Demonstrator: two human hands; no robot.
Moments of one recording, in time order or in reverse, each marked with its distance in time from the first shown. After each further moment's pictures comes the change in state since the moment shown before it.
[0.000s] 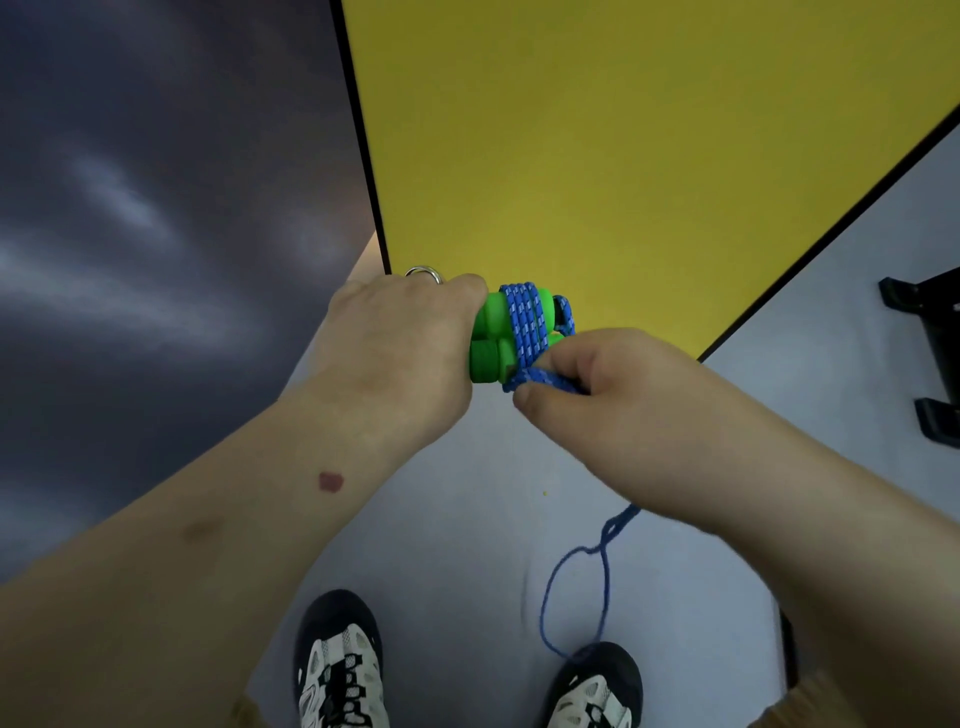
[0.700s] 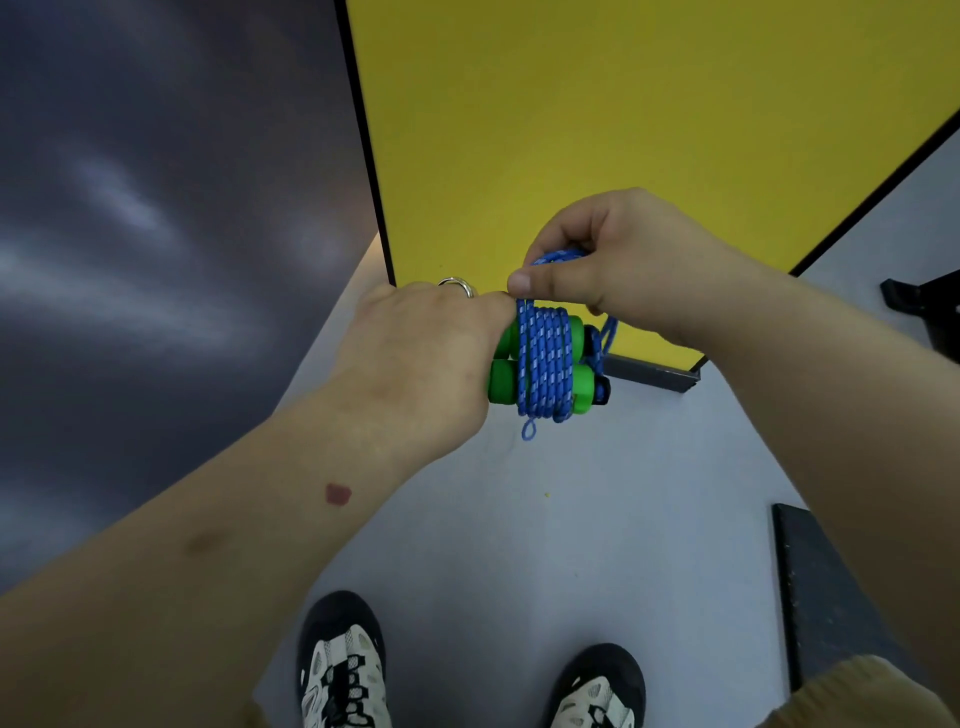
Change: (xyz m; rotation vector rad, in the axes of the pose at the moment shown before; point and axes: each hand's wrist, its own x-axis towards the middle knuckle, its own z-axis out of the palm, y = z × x) left_hand -0.001 0.009 -0.009 -0.032 -0.084 0.097; right_hand 0.088 0.011 -0.040 0.137 0.070 -0.190
